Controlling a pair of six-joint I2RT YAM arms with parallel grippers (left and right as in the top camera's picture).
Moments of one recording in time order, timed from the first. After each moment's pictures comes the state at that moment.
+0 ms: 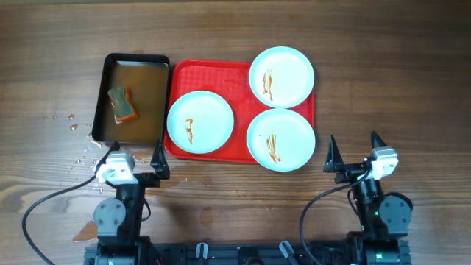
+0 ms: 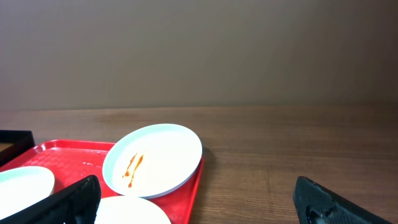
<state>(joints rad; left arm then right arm) -0.02 0.01 0.04 -0.12 0.00 -0.17 -0.02 0.02 0.01 0.01 -0.14 0.07</state>
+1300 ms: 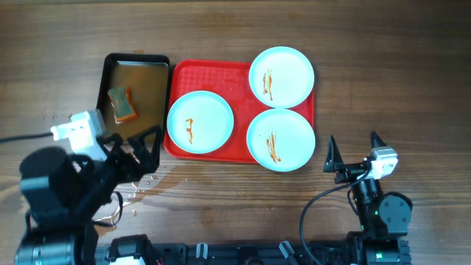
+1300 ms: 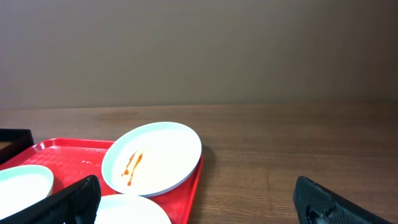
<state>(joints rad) 0.11 0.68 1.04 -0.94 0.42 -0.38 -0.02 0.03 0.01 0.01 -0.13 0.07</state>
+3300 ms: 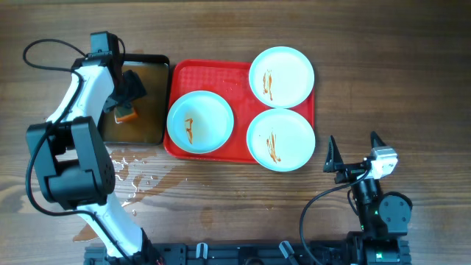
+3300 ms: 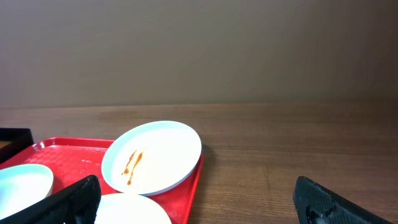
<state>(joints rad) 0.12 2.00 1.43 -0.75 -0.11 -0.33 -0.02 0.03 0.01 0.01 -0.13 0.07</state>
